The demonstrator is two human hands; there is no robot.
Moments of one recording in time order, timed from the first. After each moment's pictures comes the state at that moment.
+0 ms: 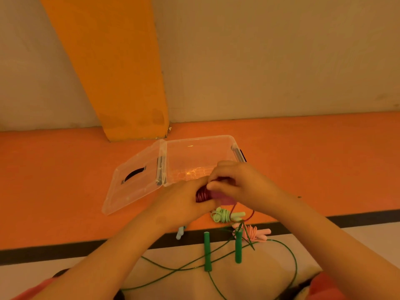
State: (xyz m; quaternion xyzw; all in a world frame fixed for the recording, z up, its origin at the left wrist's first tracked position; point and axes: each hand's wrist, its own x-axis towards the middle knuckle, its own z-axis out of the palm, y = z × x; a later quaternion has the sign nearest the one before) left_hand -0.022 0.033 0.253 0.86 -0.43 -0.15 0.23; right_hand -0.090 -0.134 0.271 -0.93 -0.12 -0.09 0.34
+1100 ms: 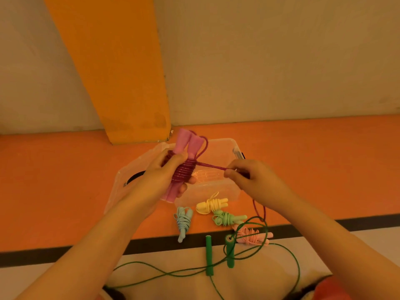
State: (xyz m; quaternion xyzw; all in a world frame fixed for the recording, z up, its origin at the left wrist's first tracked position) left_hand 0.003 0.045 0.279 0.67 -0.14 -0.27 0.68; right_hand -0.091 -0.155 0.264 -0.93 0.05 -0.10 0.34
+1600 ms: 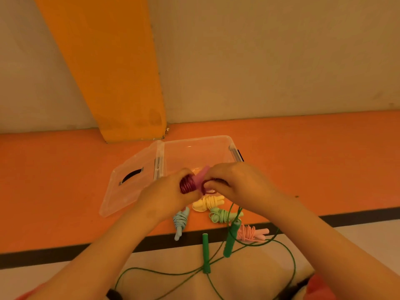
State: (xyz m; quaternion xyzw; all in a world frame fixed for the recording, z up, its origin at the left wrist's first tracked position) left_hand -0.008 0.039 0.256 0.90 -0.31 -0.17 0.27; right_hand -0.090 -0.134 0.276 -0.96 -0.12 -0.11 0.21
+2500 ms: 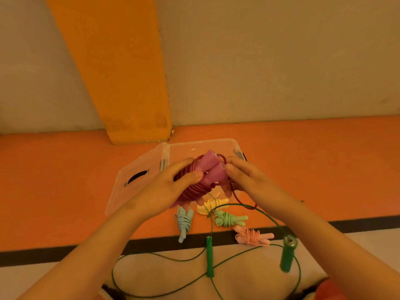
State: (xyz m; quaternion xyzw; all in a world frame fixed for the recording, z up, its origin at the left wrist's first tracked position) left_hand -0.011 0.053 0.284 0.69 -0.33 -0.30 0.57; right_hand -0.095 -0.135 0.269 -0.76 -0.02 -0.03 0.65
